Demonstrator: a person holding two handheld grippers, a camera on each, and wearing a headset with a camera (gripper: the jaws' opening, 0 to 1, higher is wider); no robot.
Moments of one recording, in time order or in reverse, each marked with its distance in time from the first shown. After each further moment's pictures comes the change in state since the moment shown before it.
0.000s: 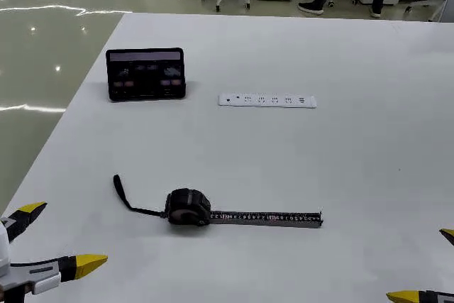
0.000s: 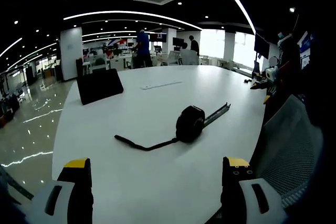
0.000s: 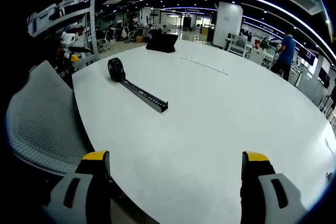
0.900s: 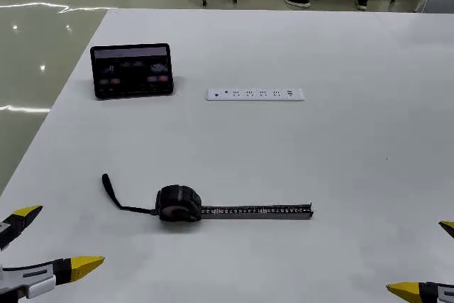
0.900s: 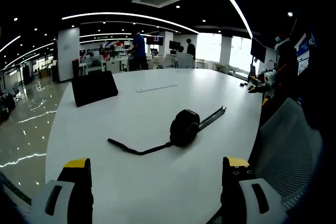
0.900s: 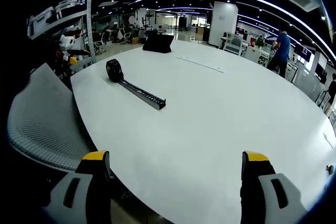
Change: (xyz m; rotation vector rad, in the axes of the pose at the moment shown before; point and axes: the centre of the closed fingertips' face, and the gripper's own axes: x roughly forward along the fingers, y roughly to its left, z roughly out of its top) left arm 0.006 -0.010 0.006 0.003 -0.028 -0.035; right arm -0.013 -0.001 -0.008 0.033 -0.003 -0.021
